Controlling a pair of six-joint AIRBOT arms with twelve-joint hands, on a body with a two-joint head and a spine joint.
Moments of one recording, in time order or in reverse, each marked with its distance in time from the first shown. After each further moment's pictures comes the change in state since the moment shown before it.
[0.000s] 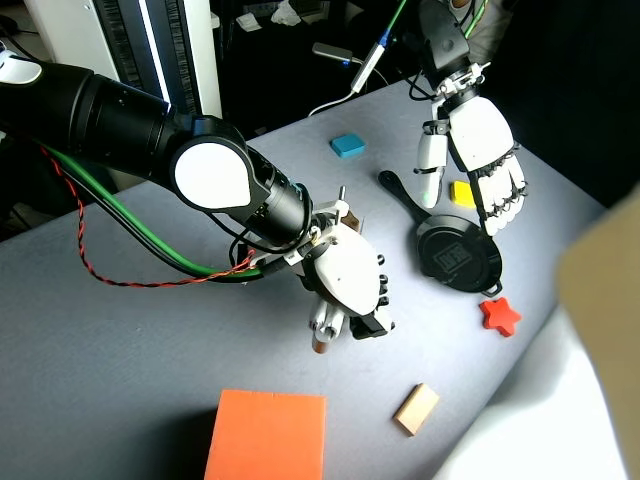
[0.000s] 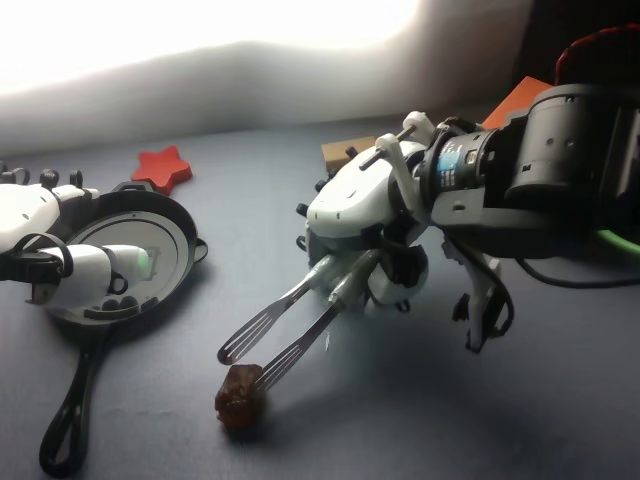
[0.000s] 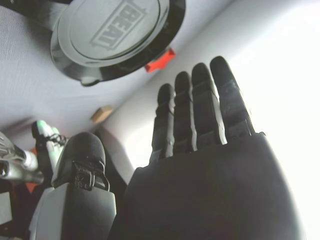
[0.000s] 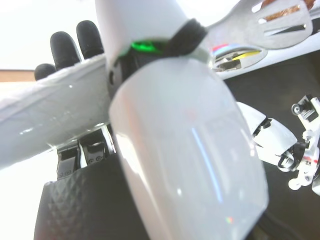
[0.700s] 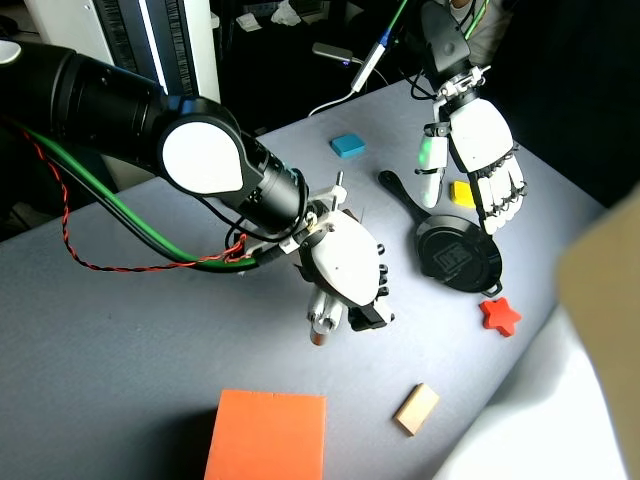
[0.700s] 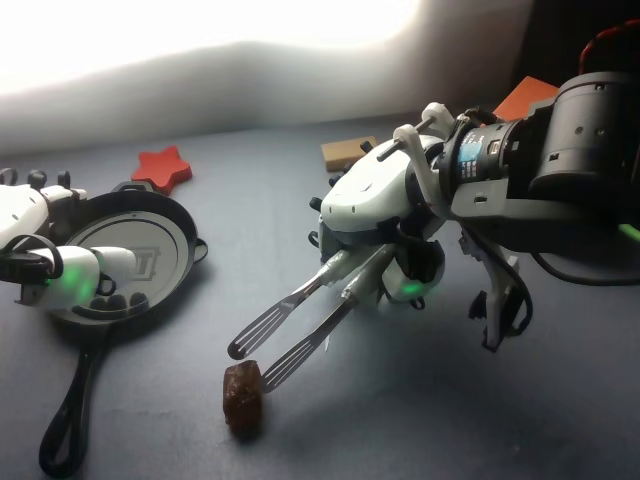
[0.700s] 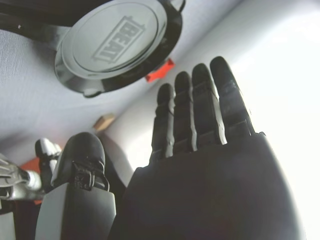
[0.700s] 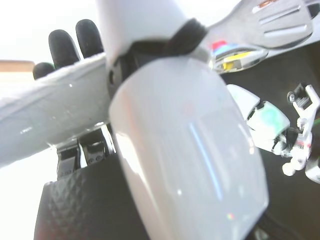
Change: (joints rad) left arm 0.014 0.000 0.014 0.002 -0.001 0.000; right arm 0.015 0.049 -0.038 0.014 -0.016 0.000
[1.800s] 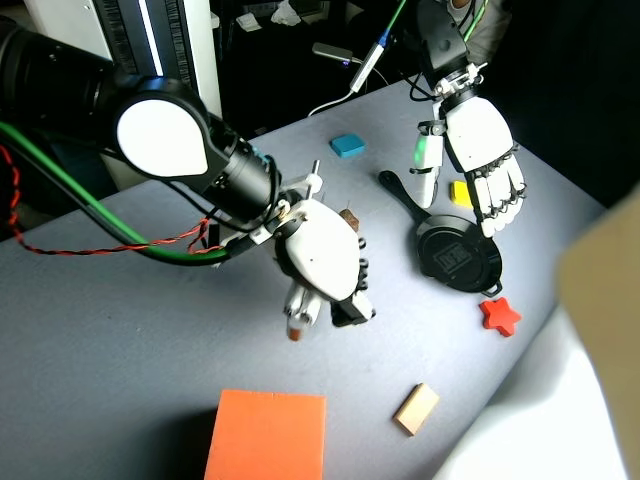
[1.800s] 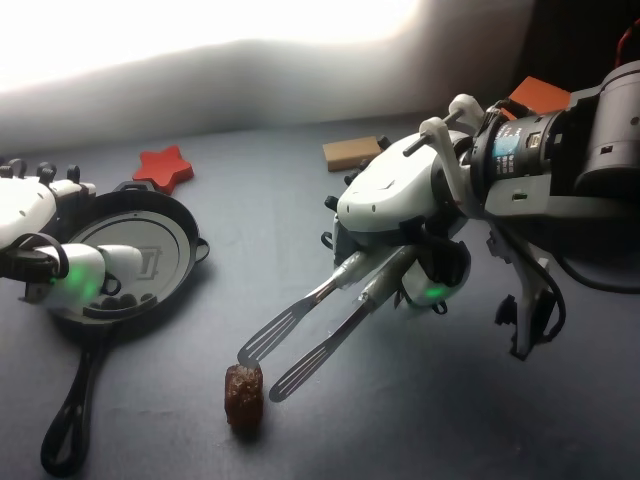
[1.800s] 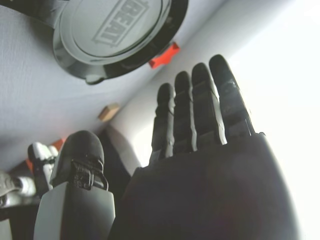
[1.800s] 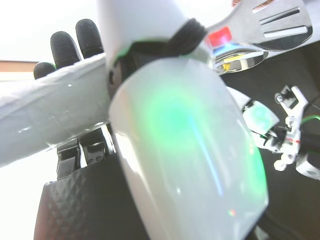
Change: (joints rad) left arm -0.003 0.000 0.001 0.037 0.010 0.005; right arm 0.033 0.096 -0.117 0.007 -0.038 -0.001
